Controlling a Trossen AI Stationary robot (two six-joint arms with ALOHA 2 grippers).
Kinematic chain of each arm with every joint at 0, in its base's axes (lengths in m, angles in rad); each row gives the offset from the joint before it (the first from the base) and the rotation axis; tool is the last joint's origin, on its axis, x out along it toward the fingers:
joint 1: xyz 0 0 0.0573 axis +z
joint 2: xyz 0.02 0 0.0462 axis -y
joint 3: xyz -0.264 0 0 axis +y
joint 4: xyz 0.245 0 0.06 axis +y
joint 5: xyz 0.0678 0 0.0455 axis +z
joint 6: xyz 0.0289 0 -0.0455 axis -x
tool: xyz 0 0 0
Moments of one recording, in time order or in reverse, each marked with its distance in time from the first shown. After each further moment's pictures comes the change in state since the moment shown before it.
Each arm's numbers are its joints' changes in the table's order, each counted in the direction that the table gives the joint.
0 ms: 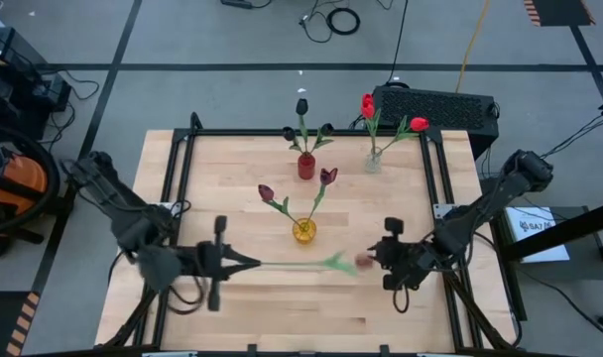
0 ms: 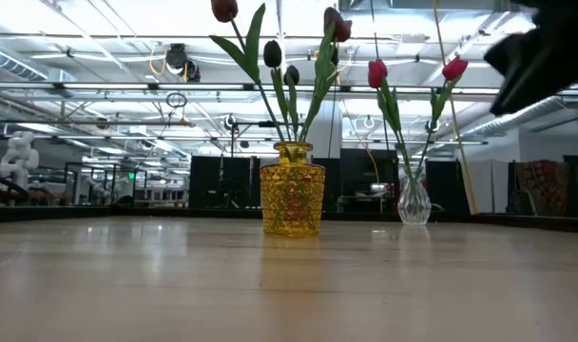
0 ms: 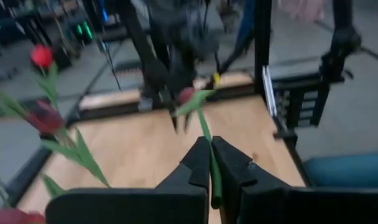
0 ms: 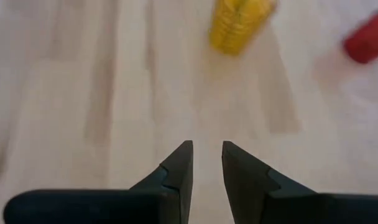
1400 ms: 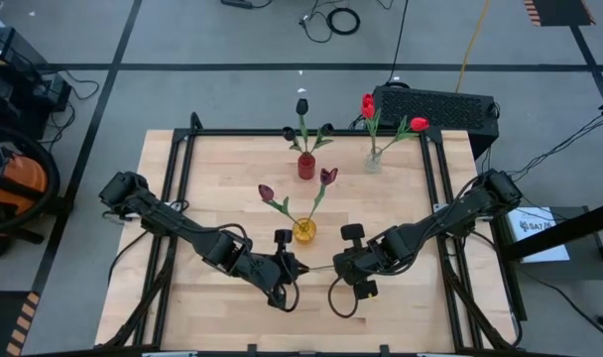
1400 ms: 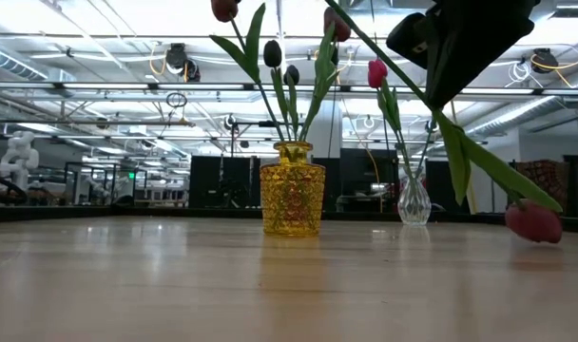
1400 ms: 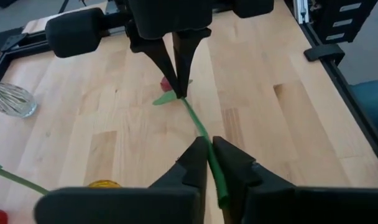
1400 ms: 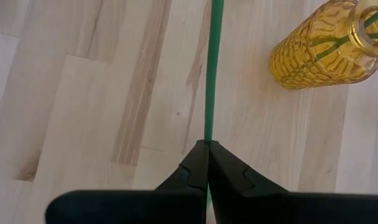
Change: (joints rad) left arm 0.273 -0.389 0.000 -0.108 -0.312 -0.026; right arm -0.211 -0.425 -0.509 0.238 0.347 0.350
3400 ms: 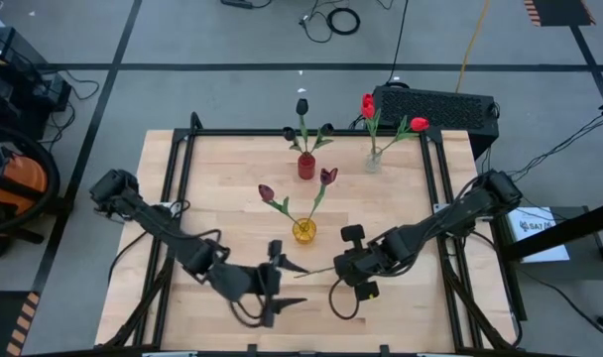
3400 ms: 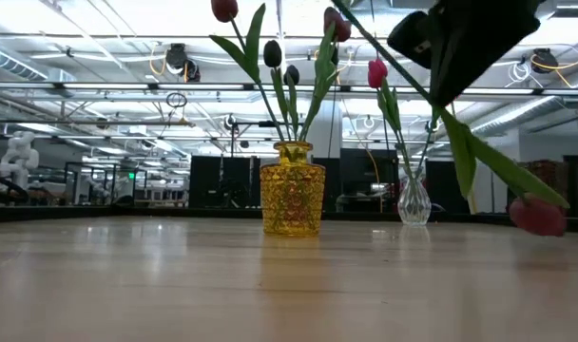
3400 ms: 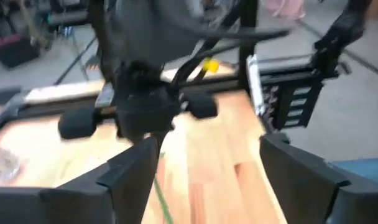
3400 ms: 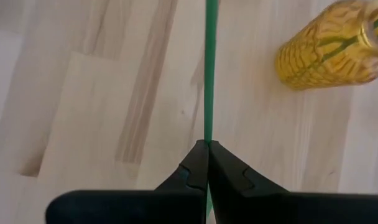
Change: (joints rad) left arm -0.117 0.078 0.061 -0.332 0.095 -0.030; right arm 0.008 -0.002 0.000 0.004 0.006 0.007
